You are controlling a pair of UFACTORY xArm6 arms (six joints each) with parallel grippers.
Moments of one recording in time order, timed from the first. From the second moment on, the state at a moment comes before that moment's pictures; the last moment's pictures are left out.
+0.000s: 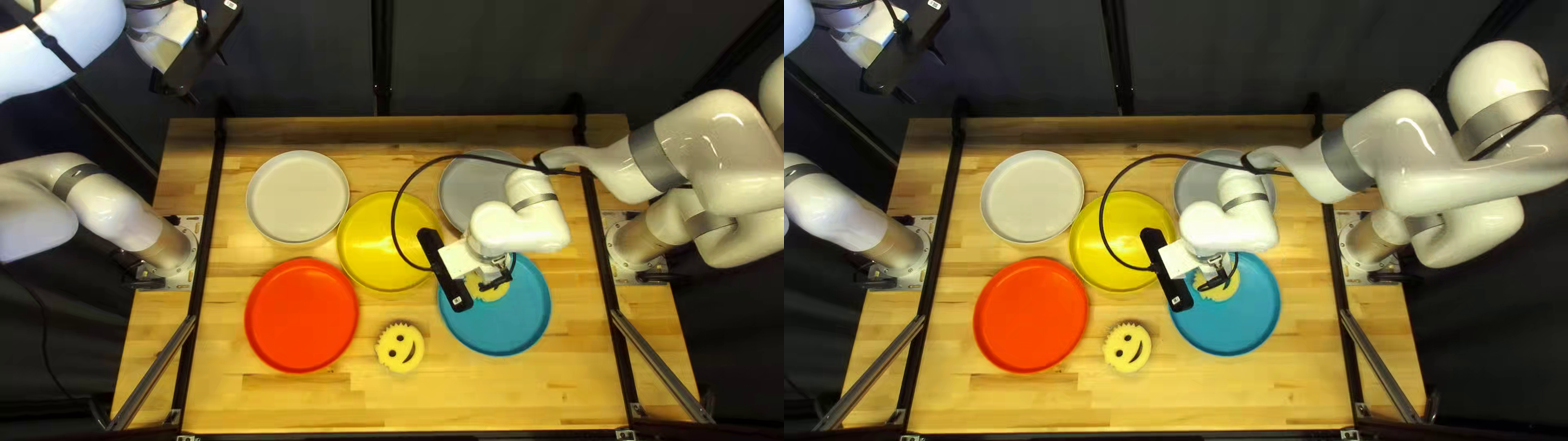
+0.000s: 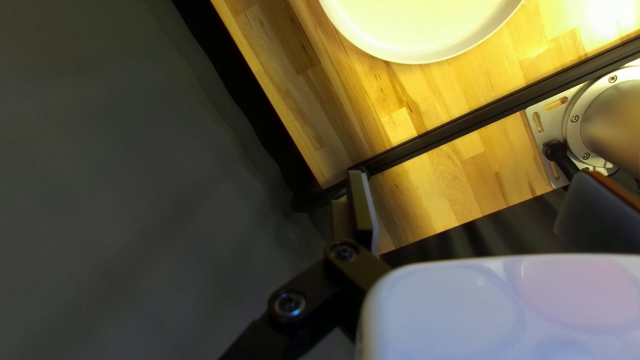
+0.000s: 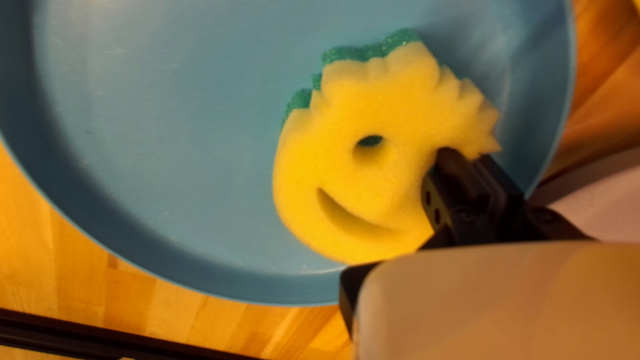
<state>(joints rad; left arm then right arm) 0.95 -0.81 -0.78 -0.08 1.48 1.49 0.27 0.05 -0.68 -0.07 0.77 -0.12</state>
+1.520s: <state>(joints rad) 0.95 -0.81 -0.78 -0.08 1.48 1.49 0.32 -0.14 -0.50 -0.13 0.70 -0.13</state>
